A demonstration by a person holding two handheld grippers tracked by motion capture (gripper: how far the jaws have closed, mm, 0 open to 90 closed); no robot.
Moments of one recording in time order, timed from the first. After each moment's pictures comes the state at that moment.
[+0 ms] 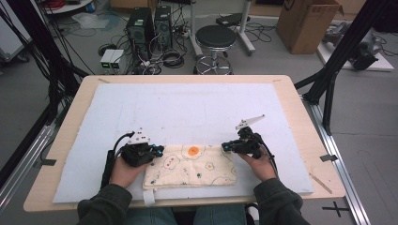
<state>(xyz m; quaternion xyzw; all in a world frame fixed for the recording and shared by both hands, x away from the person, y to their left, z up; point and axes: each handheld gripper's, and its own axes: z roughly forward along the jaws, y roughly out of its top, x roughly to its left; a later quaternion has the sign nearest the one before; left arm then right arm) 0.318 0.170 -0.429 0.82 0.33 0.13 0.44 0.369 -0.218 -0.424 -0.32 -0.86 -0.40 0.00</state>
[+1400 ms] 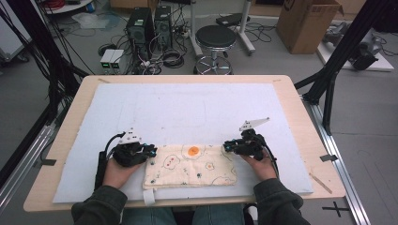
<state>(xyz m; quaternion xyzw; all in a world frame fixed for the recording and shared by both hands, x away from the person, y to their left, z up) 0.314 0.190 -0.432 0.81 0.36 0.13 0.44 0.363 -0.229 -0.428 -0.32 -0.85 -0.42 -0.03</state>
